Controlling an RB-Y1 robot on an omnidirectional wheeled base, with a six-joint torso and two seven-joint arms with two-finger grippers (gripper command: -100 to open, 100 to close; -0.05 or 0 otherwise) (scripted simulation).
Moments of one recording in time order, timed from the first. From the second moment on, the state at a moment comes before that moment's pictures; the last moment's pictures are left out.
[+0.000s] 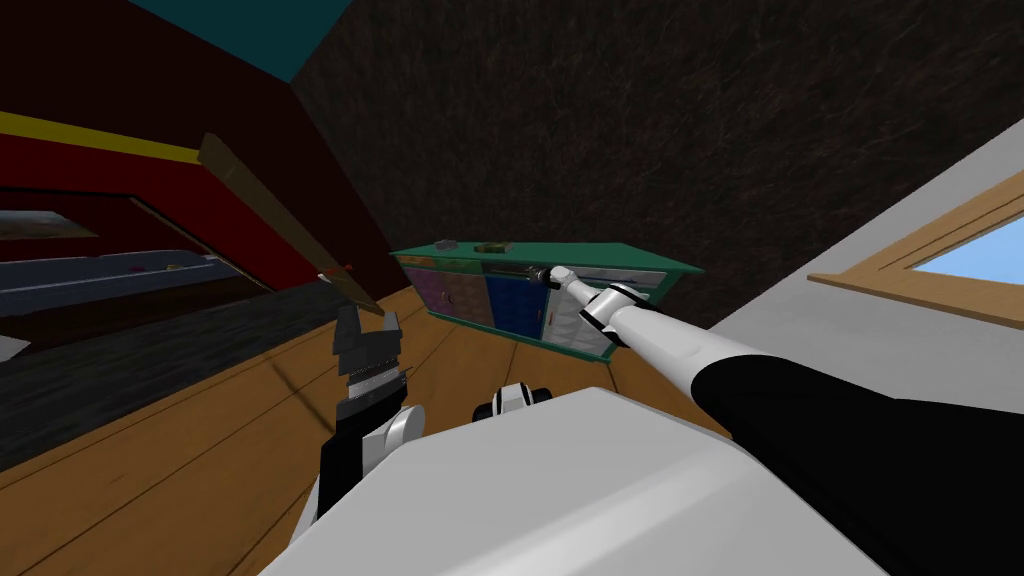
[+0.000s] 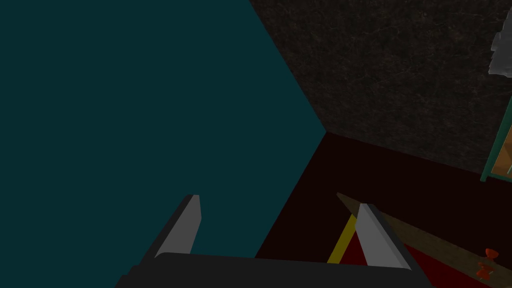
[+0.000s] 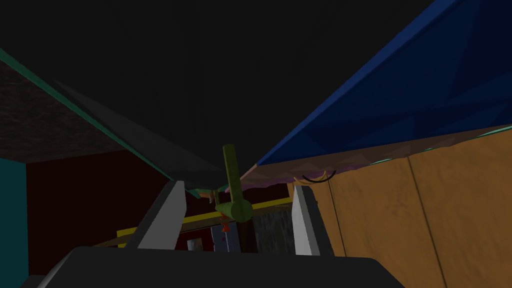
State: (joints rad) left arm 0.50 -0.01 0.05 -2.32 0.10 -0.47 -0.10; right arm -1.09 -0.57 0.47 -0.51 1.26 -0.43 1.00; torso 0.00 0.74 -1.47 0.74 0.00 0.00
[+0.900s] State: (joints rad) left arm 0.50 -0.01 0.05 -2.33 0.10 -0.47 -0.10; right arm -1.13 -0.56 0.50 -0.43 1.29 -0.35 0.93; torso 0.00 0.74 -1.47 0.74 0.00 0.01
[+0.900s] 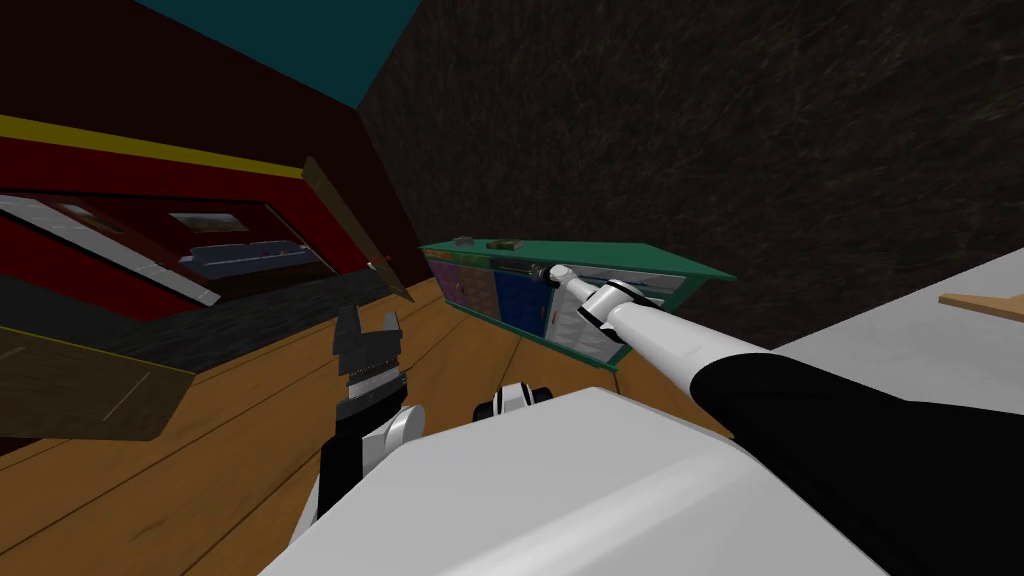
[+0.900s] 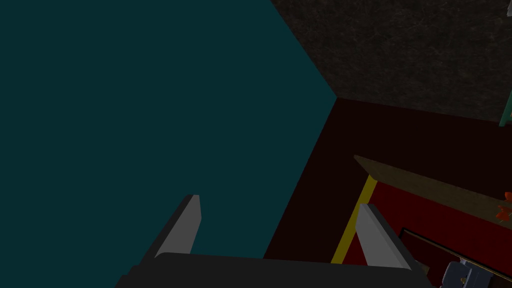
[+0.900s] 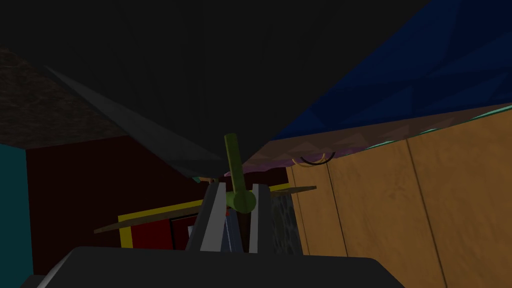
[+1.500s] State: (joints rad) left arm 0.50 -0.01 0.05 -2.33 0.10 -0.47 -0.10; right arm -1.14 -0.56 0.51 -0.43 1.30 -0.34 0.91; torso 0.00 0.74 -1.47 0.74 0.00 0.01
